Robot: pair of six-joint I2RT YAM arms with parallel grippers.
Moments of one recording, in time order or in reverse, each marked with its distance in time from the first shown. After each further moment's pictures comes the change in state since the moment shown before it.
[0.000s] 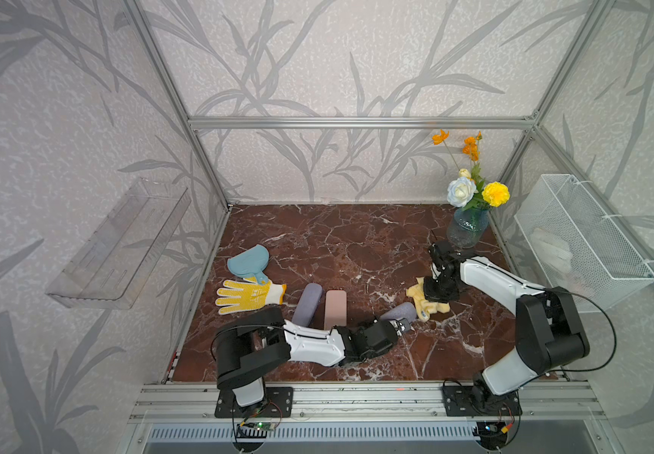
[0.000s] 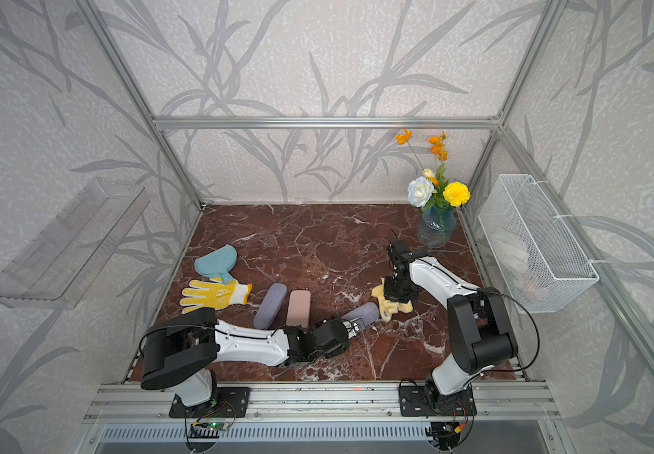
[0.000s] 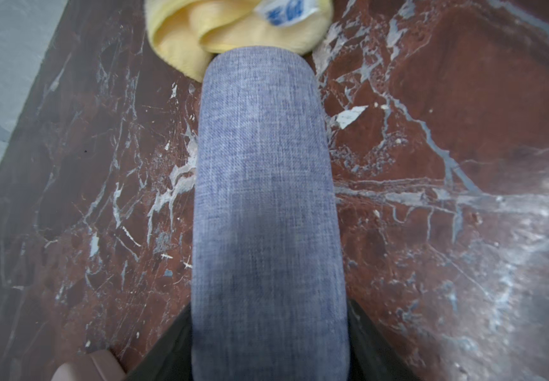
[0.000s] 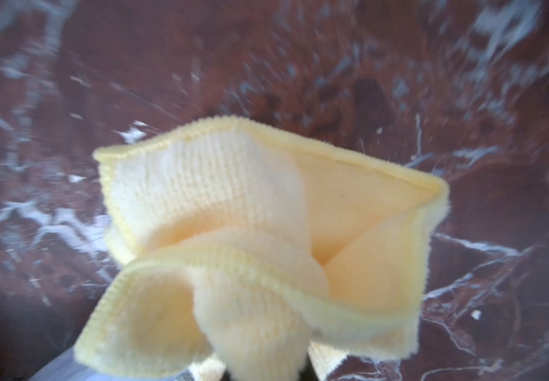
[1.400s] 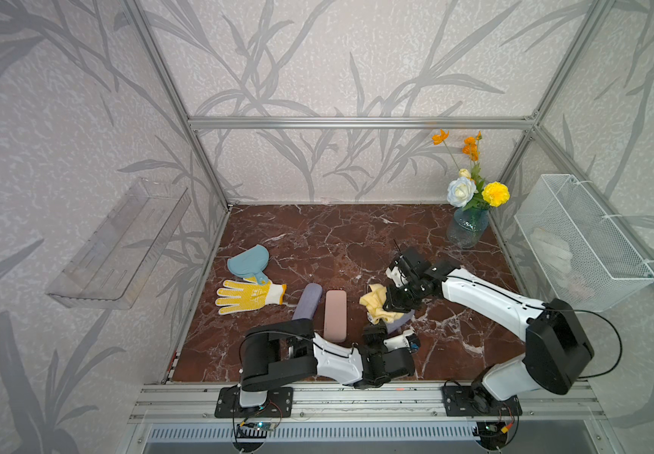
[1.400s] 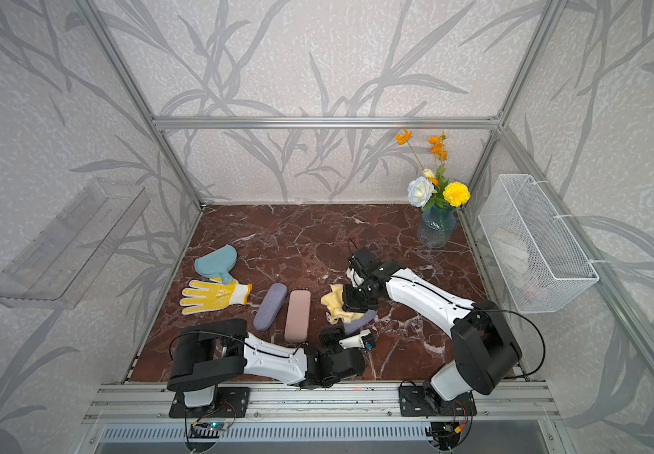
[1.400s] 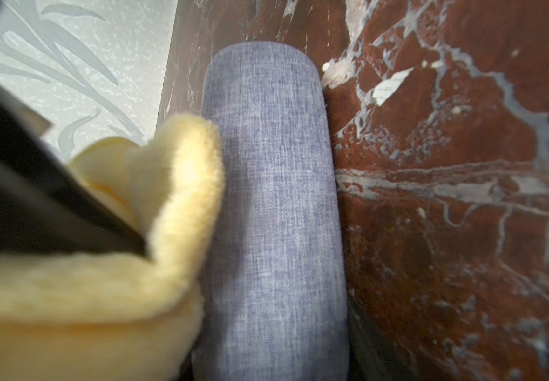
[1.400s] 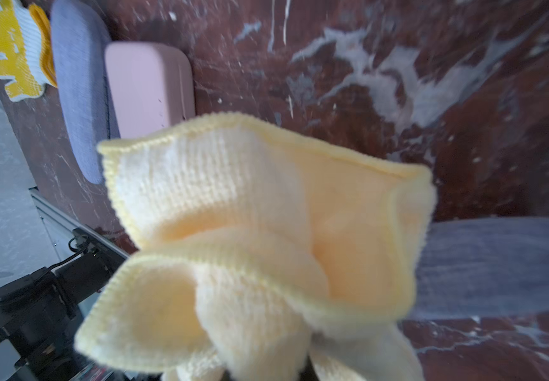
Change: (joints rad) left arm -0.116 0.148 0.084 -0.029 -0.415 0.055; right arm 0.244 -0.018 -0.113 0.187 -0.476 0.244
